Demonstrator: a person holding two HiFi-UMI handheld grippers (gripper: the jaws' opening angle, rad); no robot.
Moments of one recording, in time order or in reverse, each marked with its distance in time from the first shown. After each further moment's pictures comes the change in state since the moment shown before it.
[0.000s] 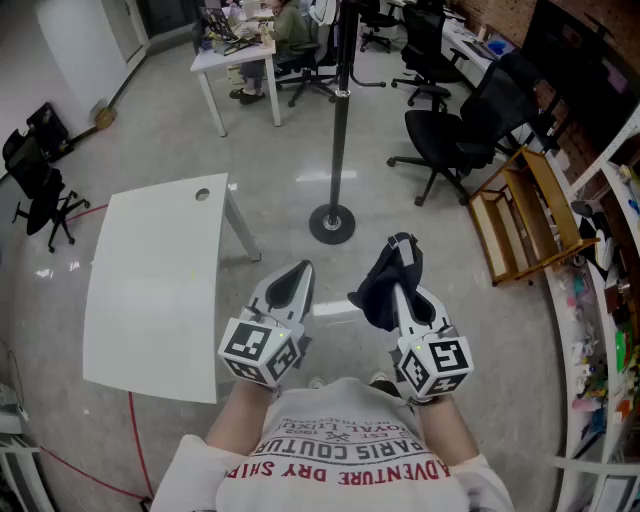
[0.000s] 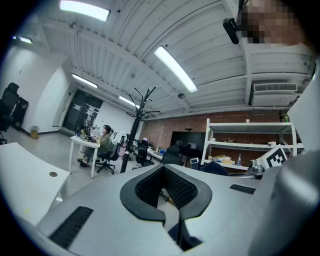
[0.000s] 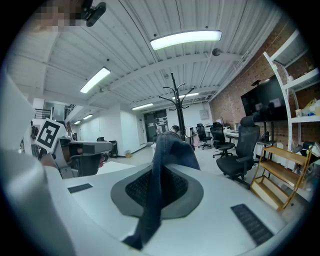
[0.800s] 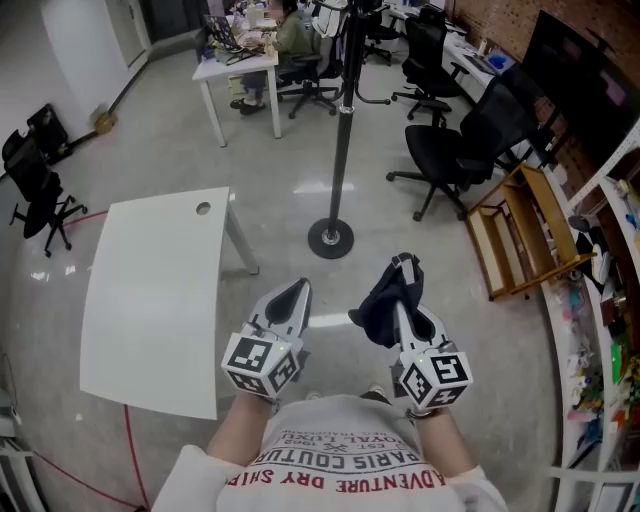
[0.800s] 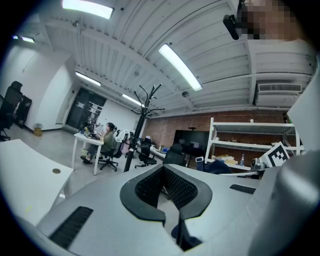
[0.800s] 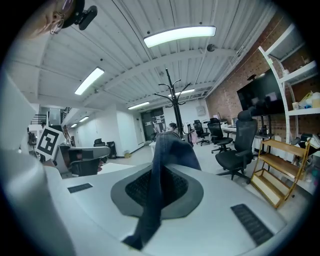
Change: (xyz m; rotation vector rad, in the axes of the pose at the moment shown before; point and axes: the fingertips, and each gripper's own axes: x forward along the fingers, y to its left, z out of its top) left arm 0.000 0.020 -0.017 -0.022 0.027 0.029; right arm 0.007 -0.005 -0.013 0.070 0.018 -0.015
